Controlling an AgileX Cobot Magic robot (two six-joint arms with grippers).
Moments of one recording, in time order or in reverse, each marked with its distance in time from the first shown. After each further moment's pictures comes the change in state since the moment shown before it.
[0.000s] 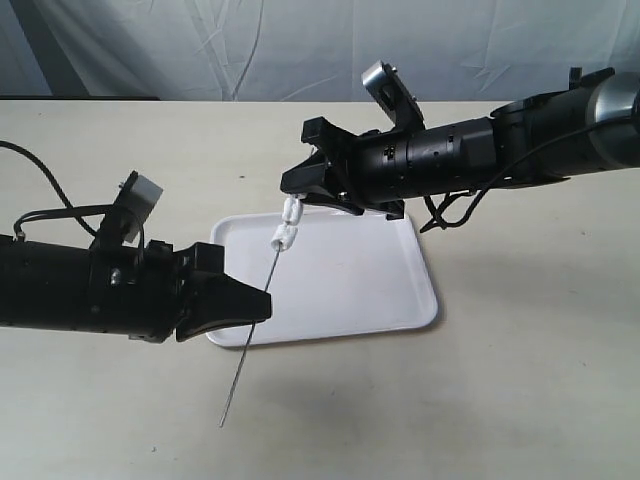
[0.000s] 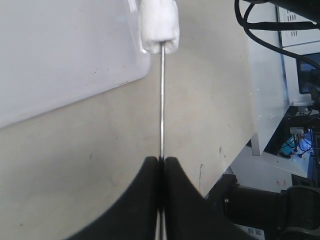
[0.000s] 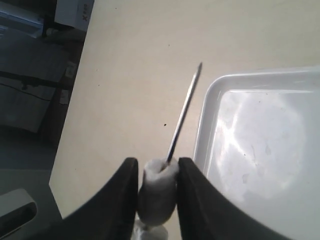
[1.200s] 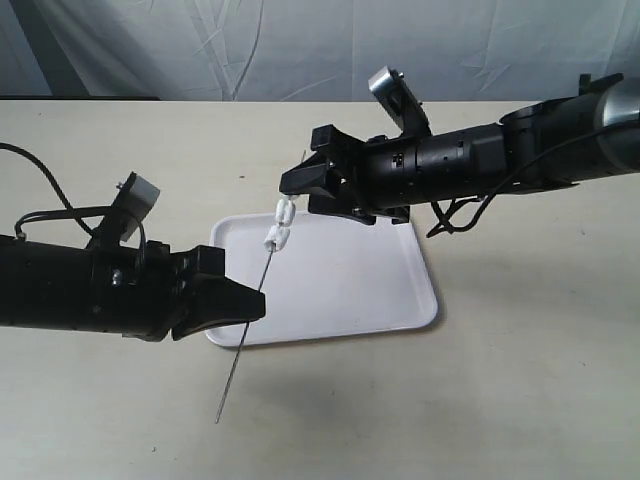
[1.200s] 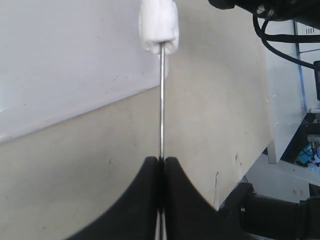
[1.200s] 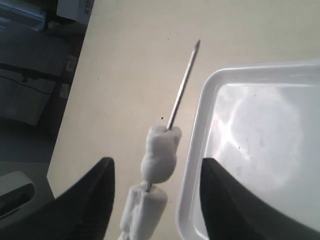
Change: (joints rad) left arm 0.000 0.000 0.000 0.000 -0.055 0.013; right arm -0.014 0.000 0.024 0.000 0.026 -0.039
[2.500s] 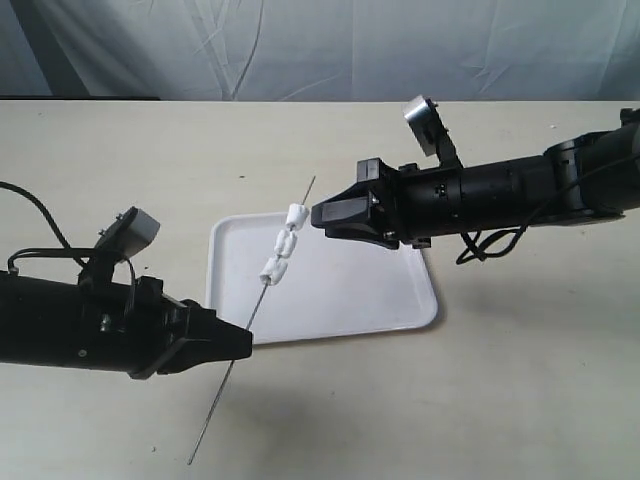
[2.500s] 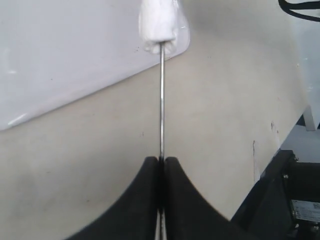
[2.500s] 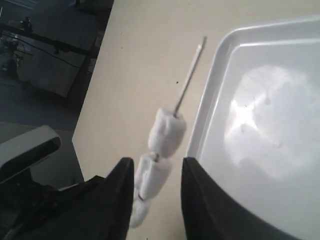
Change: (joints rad) left arm 0.000 0.000 0.081 0.000 -0.018 0.212; right arm -0.102 0.000 0.128 -0.004 0.230 -0.180
